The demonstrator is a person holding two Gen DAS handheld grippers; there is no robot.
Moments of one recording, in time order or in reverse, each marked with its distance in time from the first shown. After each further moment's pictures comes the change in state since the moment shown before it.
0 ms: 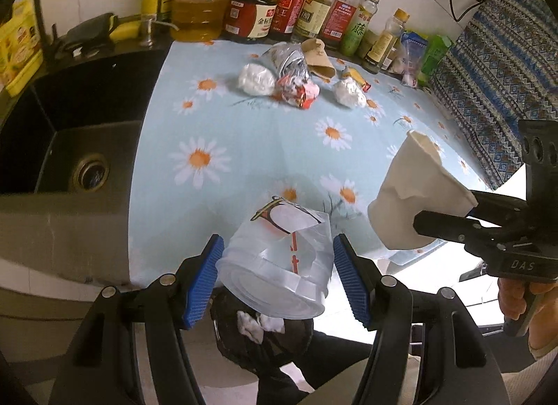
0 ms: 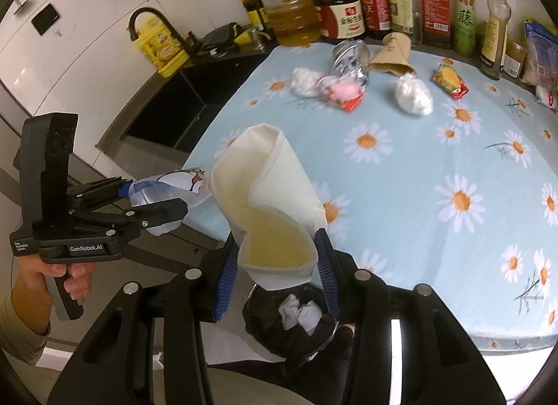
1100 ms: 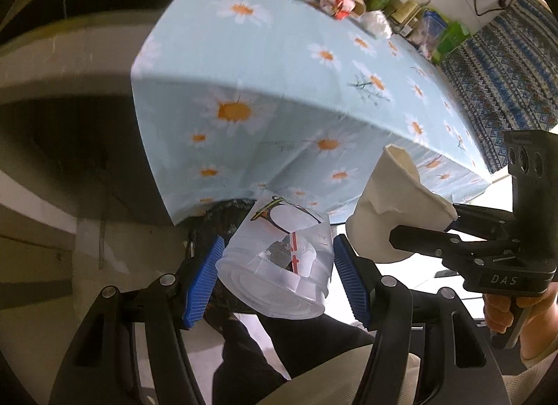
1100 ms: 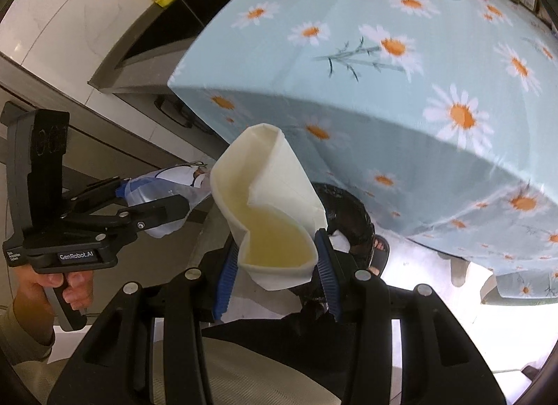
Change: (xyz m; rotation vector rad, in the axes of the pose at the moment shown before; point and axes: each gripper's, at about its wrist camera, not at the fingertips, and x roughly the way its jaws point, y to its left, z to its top) left arm 0.033 0.030 -0.125 -0.169 0.116 -0.072; right arm 0.071 0.035 -0.096 0.037 0.220 0.003
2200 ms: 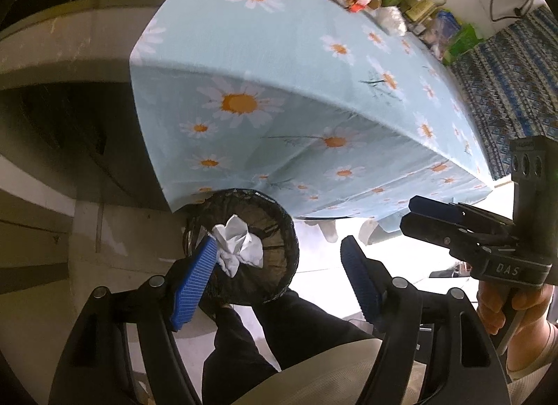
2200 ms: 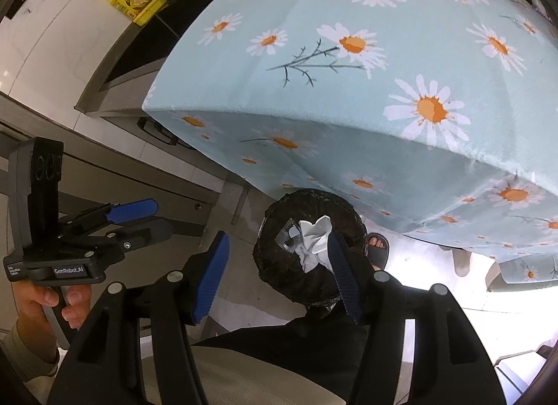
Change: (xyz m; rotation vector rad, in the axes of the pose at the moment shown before) left arm 0.001 0.000 0.008 -0.040 0.035 0.002; right arm -0.012 -0.028 0.004 0.084 -0.045 -0.005
